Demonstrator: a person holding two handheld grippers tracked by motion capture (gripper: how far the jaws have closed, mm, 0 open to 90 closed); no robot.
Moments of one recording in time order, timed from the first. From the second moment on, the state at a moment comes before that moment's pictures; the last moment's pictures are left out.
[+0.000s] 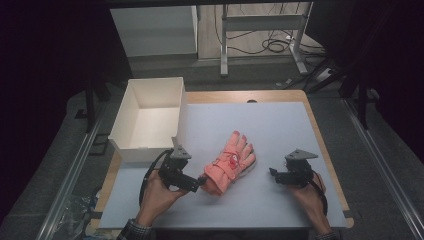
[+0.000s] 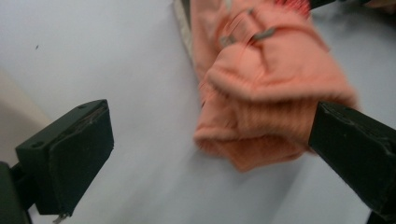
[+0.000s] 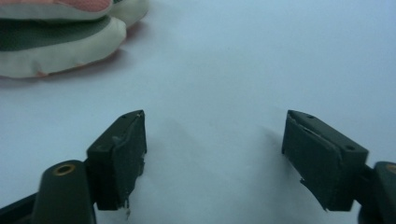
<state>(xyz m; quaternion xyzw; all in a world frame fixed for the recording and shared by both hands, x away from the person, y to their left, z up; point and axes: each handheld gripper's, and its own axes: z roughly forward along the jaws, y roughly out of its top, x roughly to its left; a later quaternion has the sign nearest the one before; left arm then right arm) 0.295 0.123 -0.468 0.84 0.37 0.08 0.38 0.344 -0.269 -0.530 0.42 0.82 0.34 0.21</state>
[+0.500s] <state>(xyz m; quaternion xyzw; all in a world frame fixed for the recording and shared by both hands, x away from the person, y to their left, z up) 0.299 0.046 -0.457 0.87 0.35 0.11 0.34 0.345 -0.271 -0.531 0.42 0.82 0.34 0.21</state>
